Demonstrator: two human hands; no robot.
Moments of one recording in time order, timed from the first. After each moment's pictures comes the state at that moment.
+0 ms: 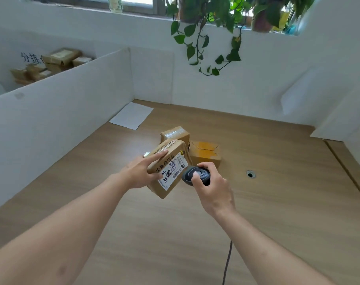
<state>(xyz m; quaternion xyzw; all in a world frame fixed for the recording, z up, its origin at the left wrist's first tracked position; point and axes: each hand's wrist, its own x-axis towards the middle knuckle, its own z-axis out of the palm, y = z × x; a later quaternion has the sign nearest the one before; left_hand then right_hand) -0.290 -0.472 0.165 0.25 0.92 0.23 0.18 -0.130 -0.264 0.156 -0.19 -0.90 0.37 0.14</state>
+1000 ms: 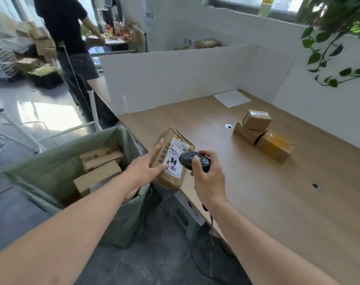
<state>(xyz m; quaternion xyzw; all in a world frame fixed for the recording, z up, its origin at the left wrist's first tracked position) 0.166 -0.604 0.156 -0.13 0.91 0.40 0.05 0.139 -0.388 0.157 0.05 -0.79 0.61 0.01</state>
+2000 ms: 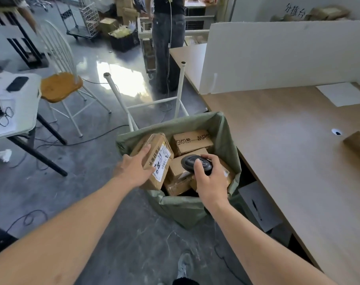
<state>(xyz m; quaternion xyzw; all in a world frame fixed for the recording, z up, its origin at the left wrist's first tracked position) 0.326 -0.924 0.070 -0.42 0.88 0.22 0.10 0.231 -0.699 0.096 0.11 -0.80 0.56 -0.18</state>
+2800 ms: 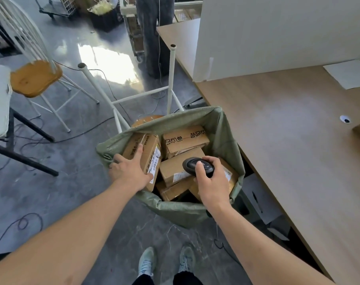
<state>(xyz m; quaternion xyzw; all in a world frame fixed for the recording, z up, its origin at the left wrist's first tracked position) 0.254 -0.942 0.032 -0.45 0.87 0.06 0.21 0.173 -0.720 0.056 0.05 -0.81 0.54 -0.21</state>
